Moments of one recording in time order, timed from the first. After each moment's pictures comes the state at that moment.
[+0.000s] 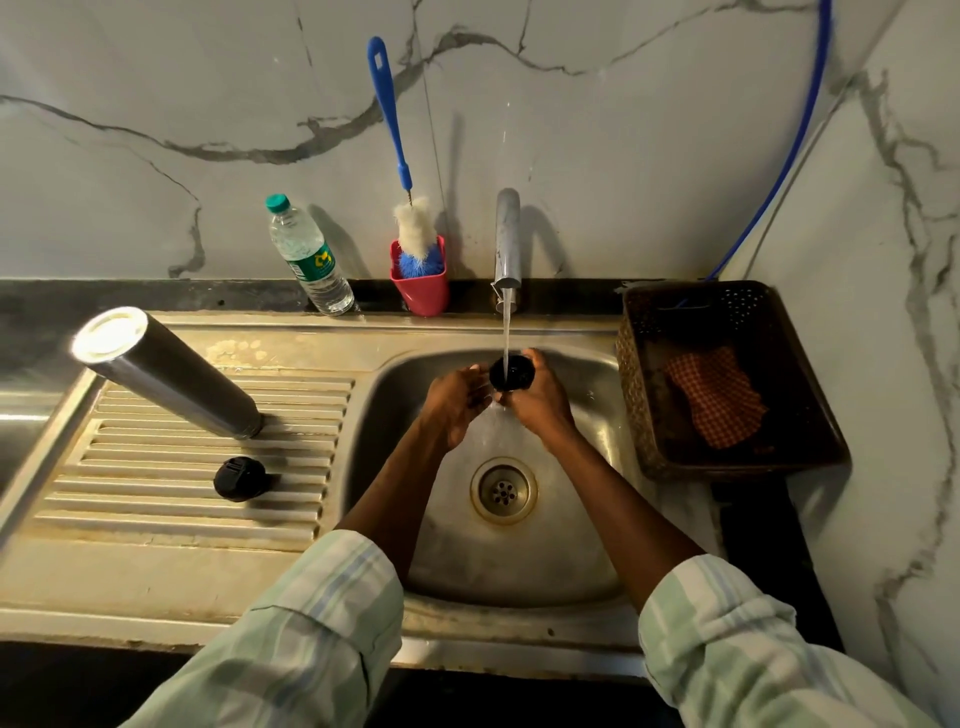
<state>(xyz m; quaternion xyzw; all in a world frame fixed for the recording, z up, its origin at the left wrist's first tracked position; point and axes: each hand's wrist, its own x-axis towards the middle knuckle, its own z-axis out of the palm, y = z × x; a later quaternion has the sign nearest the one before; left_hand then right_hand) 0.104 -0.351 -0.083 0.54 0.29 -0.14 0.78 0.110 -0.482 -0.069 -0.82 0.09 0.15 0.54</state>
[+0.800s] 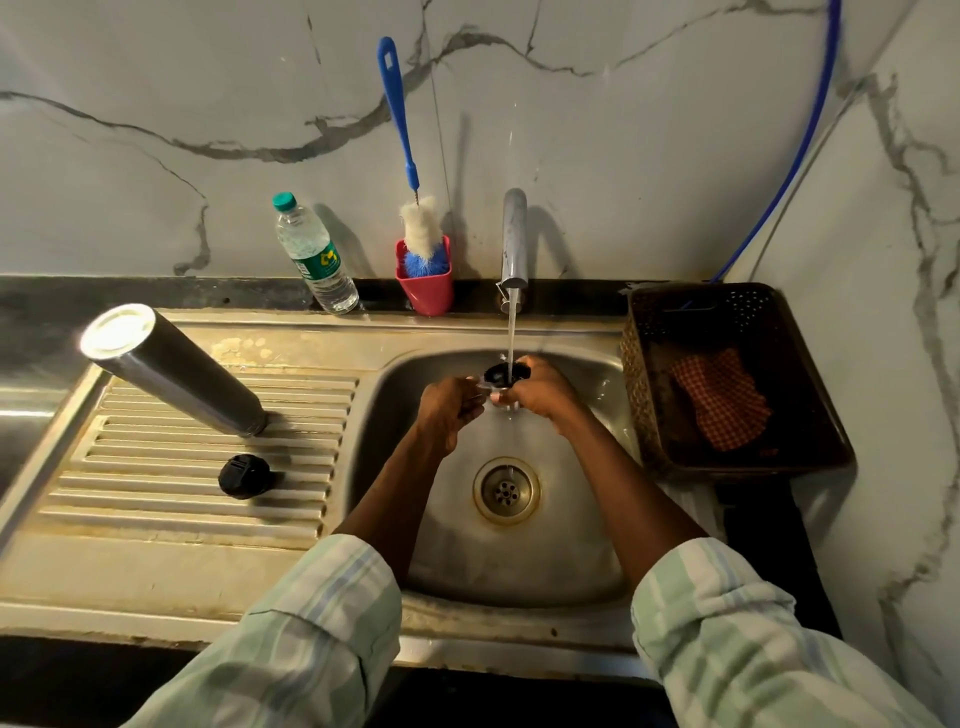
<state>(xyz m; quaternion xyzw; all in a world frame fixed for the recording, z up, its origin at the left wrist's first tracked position) 0.100 -0.341 -0.092 0.59 0.34 -0.11 0.73 0.130 -0.484 -0.065 -0.84 0.06 0.26 0.47</state>
